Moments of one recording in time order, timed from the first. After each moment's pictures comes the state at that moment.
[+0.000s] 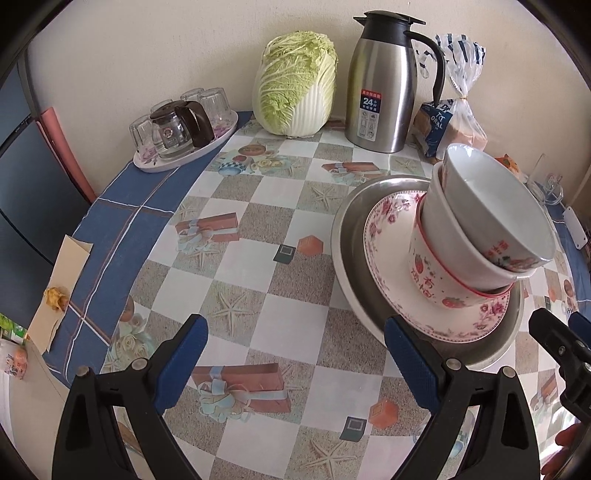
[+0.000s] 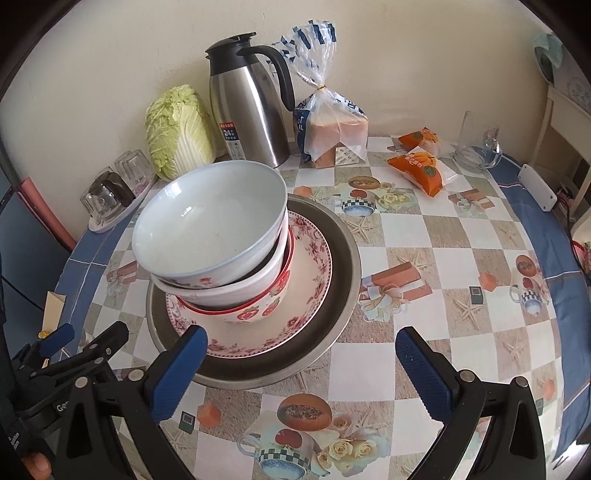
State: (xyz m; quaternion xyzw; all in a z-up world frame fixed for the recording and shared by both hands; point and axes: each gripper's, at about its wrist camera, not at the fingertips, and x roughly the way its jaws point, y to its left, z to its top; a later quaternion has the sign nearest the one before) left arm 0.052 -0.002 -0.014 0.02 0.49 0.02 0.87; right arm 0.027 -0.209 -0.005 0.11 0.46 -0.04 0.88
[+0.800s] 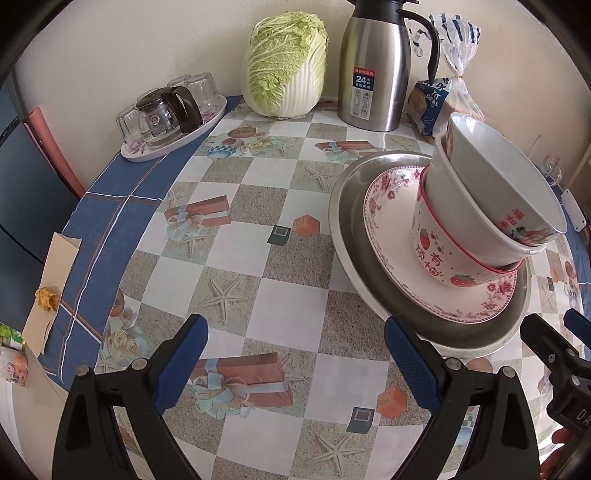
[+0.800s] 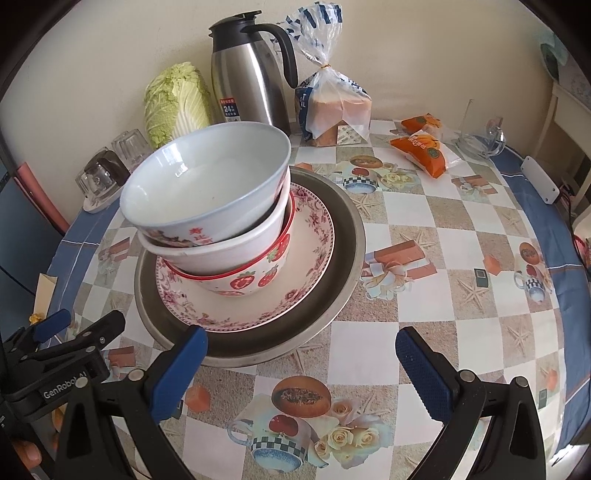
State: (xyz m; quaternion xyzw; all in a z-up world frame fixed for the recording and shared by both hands) left arm 0.056 0.000 -0.029 0.03 0.52 0.00 0.86; right arm 0.023 -0.200 -0.025 0.10 0.48 -0.04 0.87
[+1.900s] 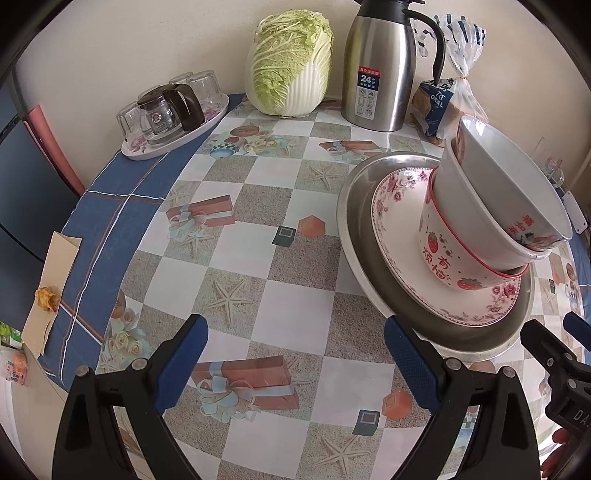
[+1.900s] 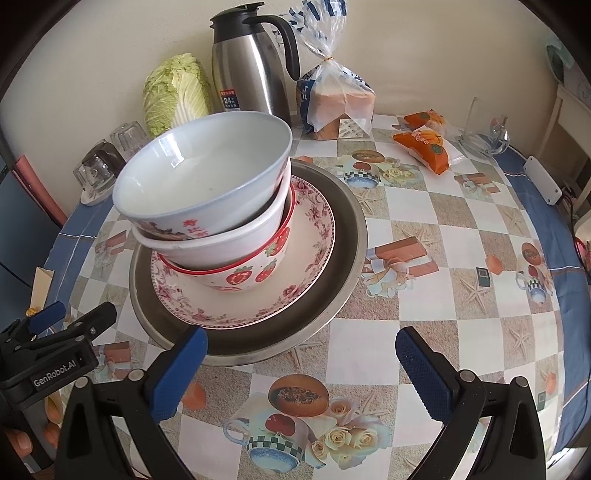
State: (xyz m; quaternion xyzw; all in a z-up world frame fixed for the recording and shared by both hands) left arm 0.059 0.006 -0.032 0.03 0.52 0.00 0.85; right arm 0.027 -0.198 -0.028 0.09 0.49 -0.04 0.86
